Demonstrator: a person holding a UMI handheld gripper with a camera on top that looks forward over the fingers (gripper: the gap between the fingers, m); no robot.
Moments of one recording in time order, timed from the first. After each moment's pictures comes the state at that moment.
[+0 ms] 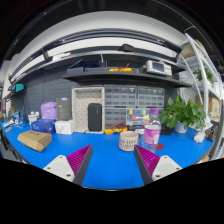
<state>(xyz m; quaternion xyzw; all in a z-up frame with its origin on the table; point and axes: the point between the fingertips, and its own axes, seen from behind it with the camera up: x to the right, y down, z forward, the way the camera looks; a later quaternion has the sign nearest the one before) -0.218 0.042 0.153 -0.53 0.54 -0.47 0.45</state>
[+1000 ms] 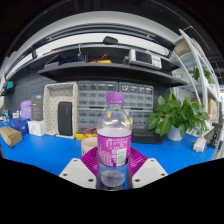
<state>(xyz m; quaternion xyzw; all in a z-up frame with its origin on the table) -0.086 -0.105 0.118 -0.50 0.53 -0.51 0.45</state>
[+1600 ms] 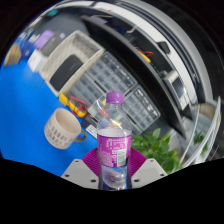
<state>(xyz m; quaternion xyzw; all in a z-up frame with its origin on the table) -0.036 -0.177 0.140 -0.67 0.36 -0.63 0.16</state>
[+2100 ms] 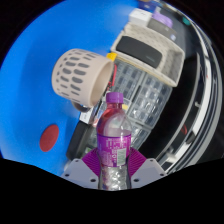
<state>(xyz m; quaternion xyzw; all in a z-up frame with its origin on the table) 0.032 -0.188 0.169 -0.71 -0.06 -0.66 -0.24</state>
